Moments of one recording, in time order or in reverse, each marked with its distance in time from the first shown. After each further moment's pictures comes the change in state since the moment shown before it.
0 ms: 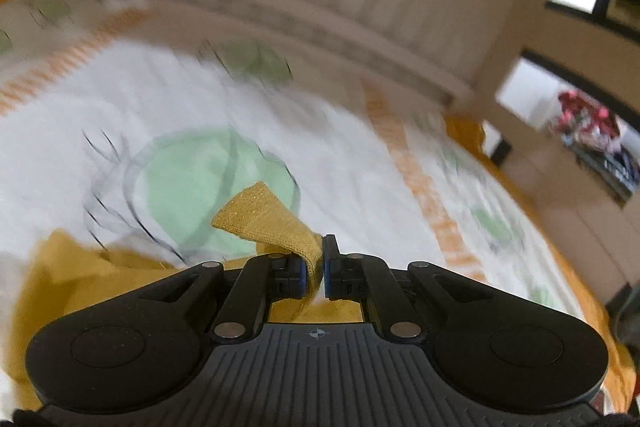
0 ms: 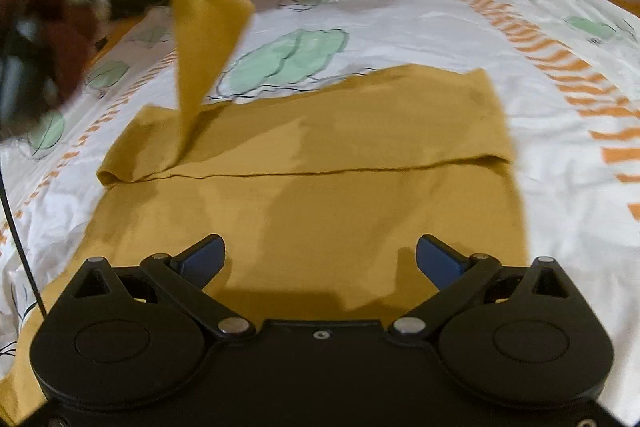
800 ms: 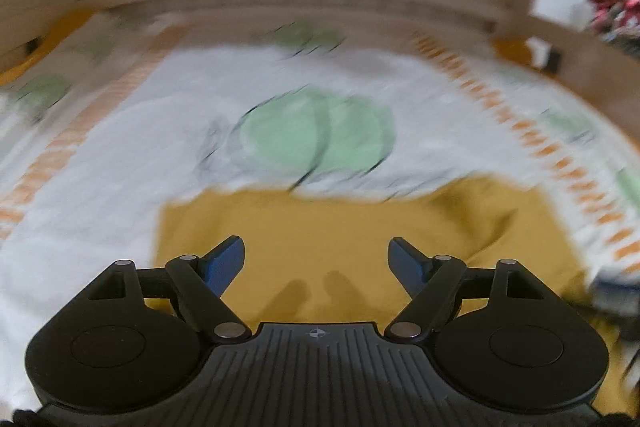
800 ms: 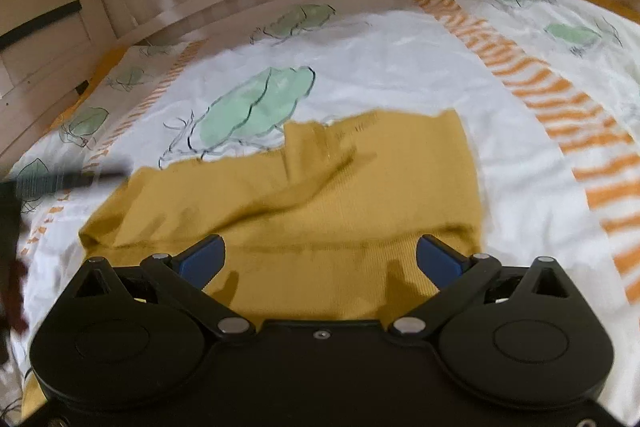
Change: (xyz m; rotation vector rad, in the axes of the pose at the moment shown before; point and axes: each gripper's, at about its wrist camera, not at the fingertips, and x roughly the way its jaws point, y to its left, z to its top) left arm -0.062 0.050 -0.070 0.254 0.048 0.291; right arm 0.011 -0.026 0.044 0.059 -0.076 -0.019
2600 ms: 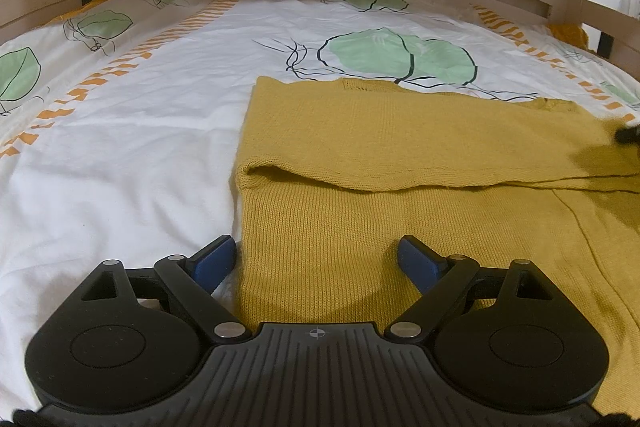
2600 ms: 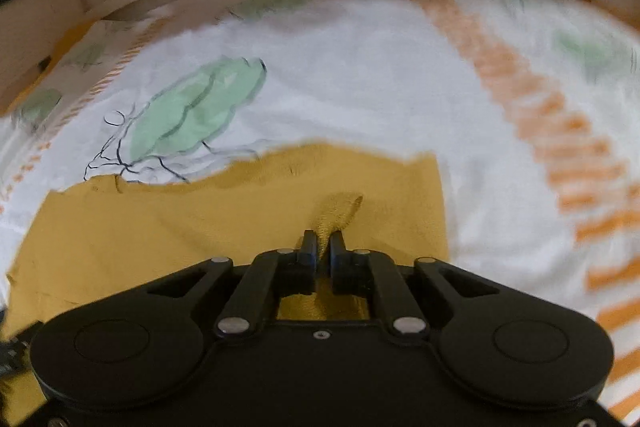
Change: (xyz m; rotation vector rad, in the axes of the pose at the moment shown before) left arm 0.023 0.051 -0.087 -0.073 0.014 0.107; right arm 0.068 -0.032 0.049 -0.104 0.027 -0.112
